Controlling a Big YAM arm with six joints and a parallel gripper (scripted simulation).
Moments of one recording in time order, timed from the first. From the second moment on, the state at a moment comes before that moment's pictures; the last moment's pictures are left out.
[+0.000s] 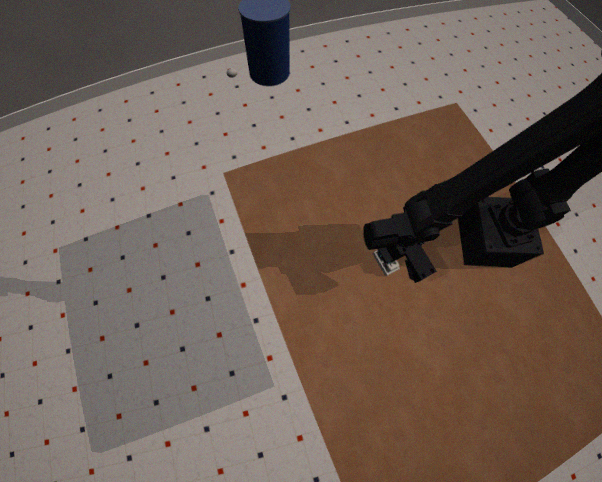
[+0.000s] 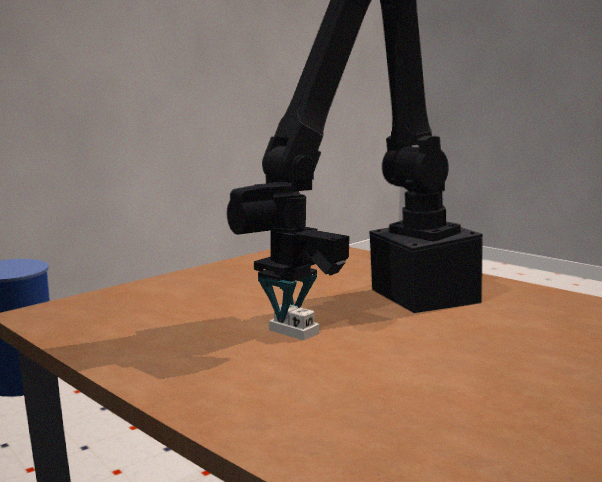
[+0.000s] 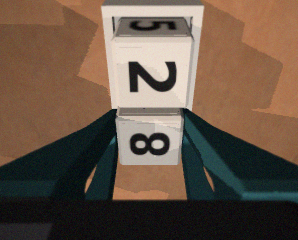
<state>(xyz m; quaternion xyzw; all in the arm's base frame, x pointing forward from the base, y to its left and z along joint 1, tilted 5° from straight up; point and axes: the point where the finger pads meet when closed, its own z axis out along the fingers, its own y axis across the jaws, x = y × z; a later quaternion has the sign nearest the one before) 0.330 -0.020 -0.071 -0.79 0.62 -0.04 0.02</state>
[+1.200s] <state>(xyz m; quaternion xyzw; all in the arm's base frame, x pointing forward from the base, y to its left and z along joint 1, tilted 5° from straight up) 0.329 -0.020 -0.039 -0.79 0.62 -0.04 0.02</state>
